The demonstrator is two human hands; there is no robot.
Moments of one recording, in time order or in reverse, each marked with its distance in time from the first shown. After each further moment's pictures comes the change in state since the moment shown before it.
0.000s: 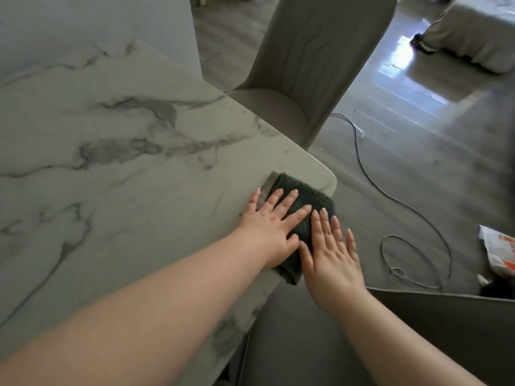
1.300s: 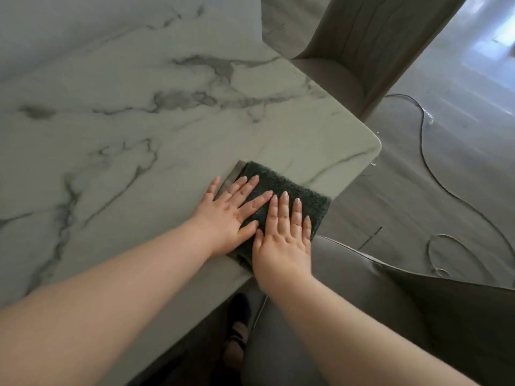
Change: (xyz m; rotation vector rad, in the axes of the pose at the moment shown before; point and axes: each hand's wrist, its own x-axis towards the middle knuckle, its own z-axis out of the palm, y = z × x) left_hand -0.135 -0.041 0.052 0.033 -0.028 -0.271; right_hand -0.071 -0.095 0.042 0.129 -0.077 -0.220
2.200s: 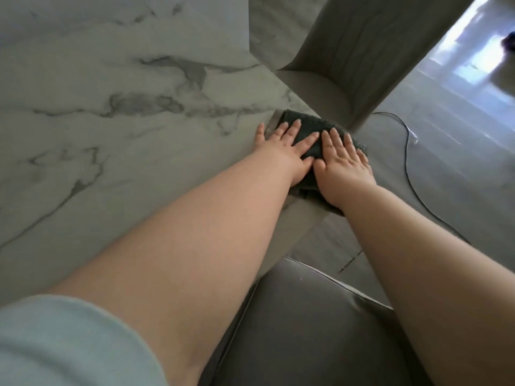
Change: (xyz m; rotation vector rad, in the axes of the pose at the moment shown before) left_hand 0.199 0.067 -0.089 -0.122 0.003 -0.157; right_hand 0.179 0.120 -0.111 -0.171 0.077 0.013
